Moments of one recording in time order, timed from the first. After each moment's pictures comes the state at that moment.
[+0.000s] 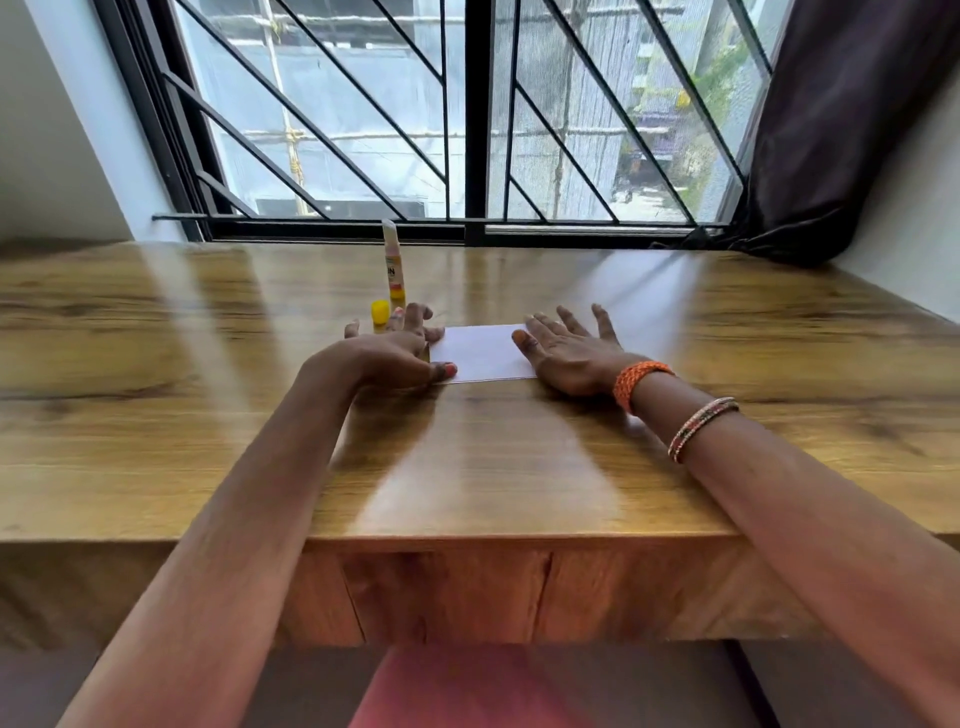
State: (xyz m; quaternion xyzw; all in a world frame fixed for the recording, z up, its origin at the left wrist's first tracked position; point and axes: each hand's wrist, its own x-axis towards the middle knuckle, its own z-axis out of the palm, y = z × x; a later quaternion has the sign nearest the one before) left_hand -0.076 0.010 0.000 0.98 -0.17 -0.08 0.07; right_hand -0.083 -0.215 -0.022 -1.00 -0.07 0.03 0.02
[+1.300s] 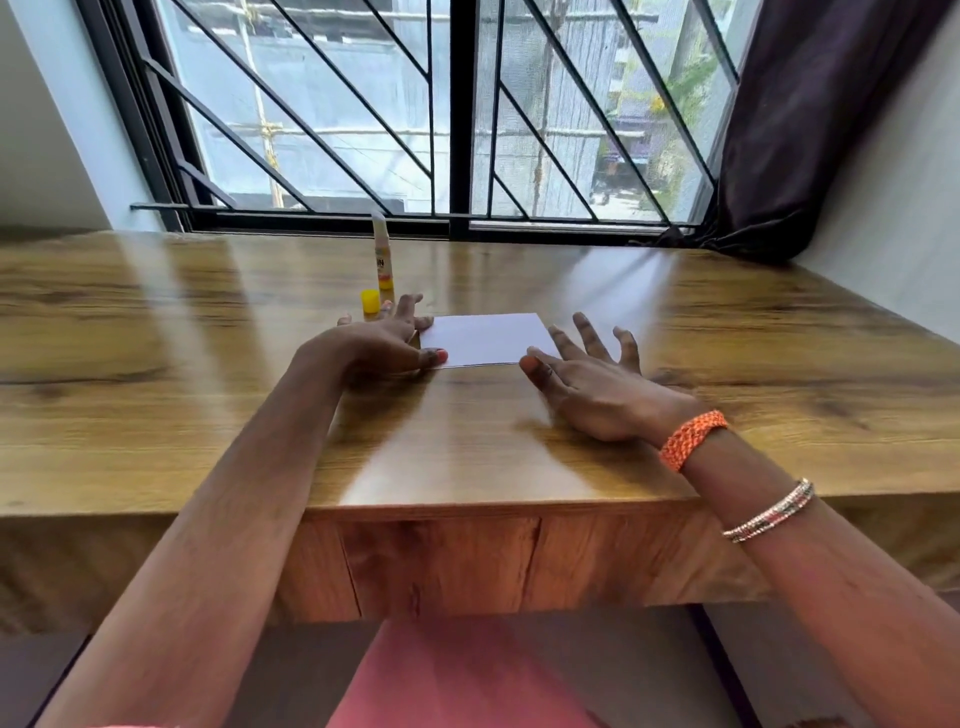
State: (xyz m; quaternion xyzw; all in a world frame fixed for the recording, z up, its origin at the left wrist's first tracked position) left_hand -0.074 0.013 -0.001 0.98 -0.19 -0.09 0.08; right_hand -0.170 -0.221 -0.016 -0.99 -0.09 0.01 0.05
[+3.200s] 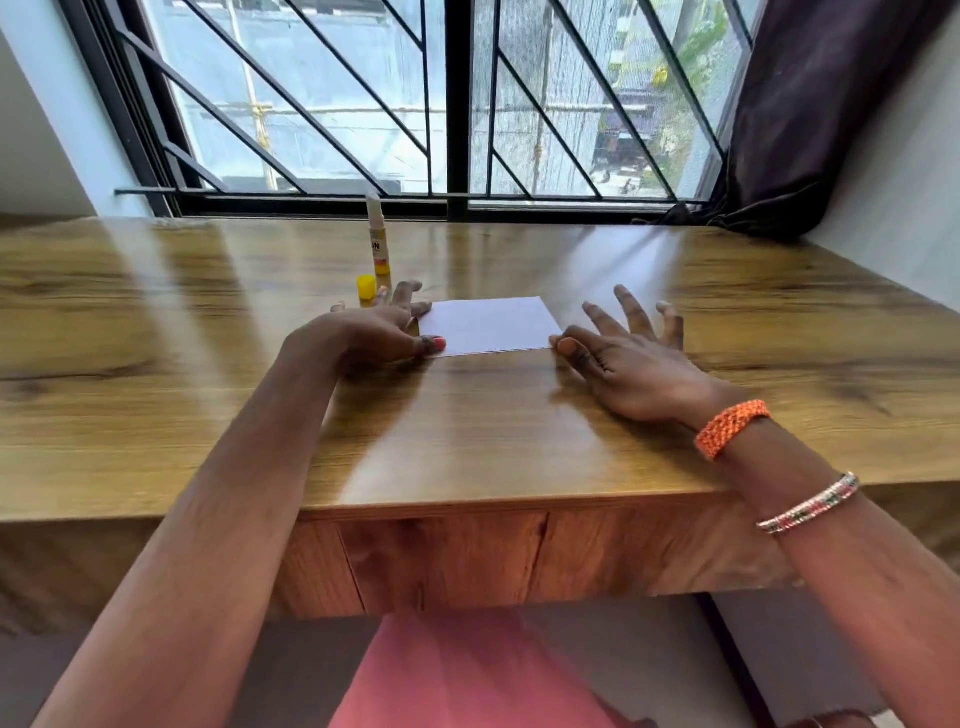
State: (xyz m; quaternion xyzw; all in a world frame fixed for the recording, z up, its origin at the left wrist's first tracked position) left_hand -0.073 0.014 0.002 0.97 -0.19 -0.10 0.08; right_hand -0.171 -0.243 -0.011 -1.00 -0.04 -0.03 -0.01
